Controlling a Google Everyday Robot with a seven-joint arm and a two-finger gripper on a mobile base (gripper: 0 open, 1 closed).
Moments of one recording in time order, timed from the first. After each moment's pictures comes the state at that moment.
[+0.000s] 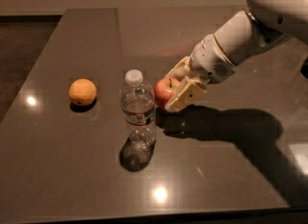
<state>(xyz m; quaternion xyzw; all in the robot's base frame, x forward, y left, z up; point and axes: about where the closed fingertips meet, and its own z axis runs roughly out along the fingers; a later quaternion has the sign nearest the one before) 0.494 -0.062 0.891 -0.65 0.67 0.24 0.26</state>
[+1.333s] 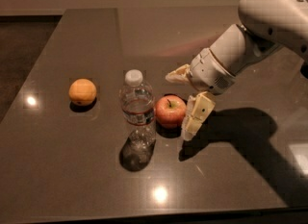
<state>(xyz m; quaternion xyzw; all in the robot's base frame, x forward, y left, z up) 0.470 -0.063 0.863 -0.69 0.64 0.25 0.22</state>
